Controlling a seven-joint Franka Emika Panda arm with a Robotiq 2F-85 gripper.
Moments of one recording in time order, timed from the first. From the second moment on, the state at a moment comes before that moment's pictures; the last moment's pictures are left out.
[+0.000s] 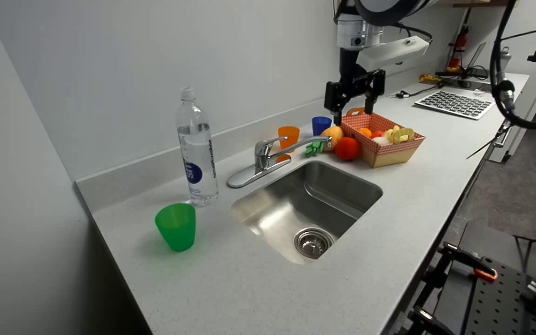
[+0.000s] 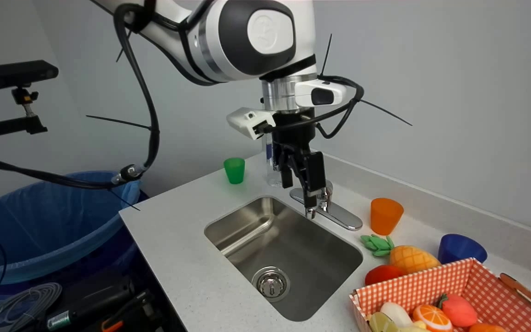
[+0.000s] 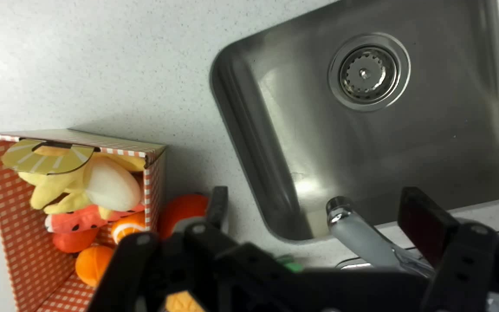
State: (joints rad) arm -0.13 -0.09 -0.02 -2.27 -0.21 2.19 0.36
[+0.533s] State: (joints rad) arm -0.13 -0.04 -0.04 -2.23 -0.21 2.19 0.38
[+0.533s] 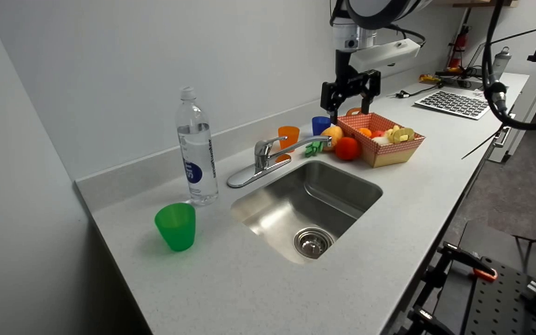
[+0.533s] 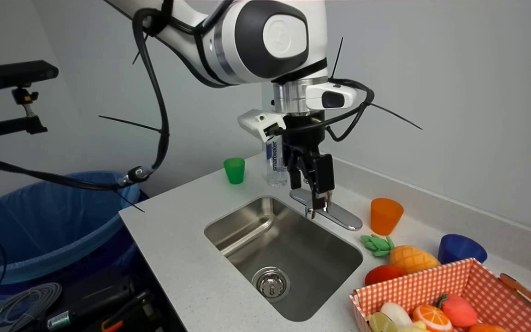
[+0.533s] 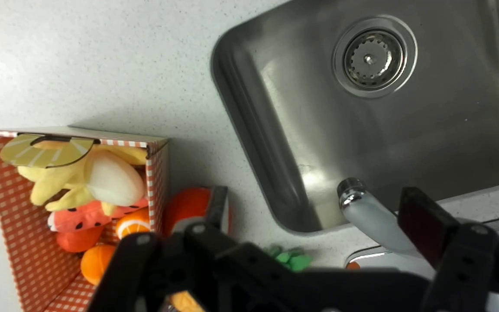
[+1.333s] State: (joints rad) arm -0.14 0.06 -0.10 -2.14 -0.21 2.29 0.59
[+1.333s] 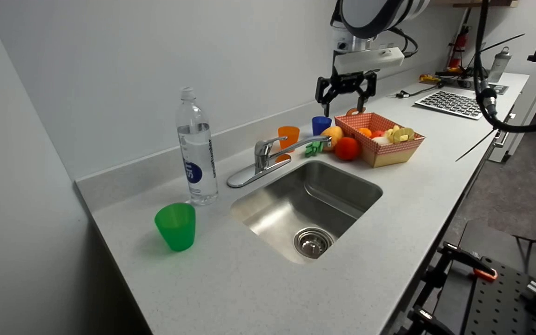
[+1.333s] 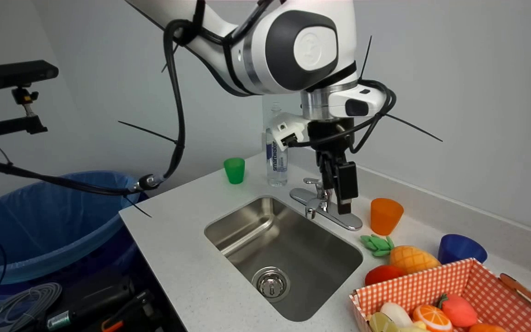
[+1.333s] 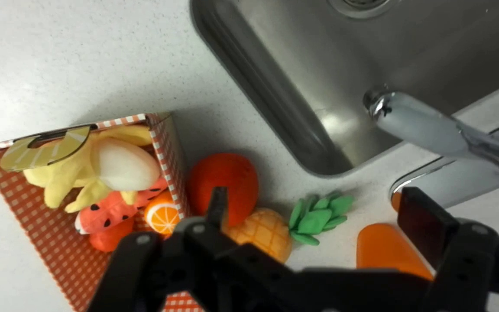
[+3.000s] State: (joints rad) arm -0.13 0.79 -0.26 -1.34 -0.11 2.04 1.32
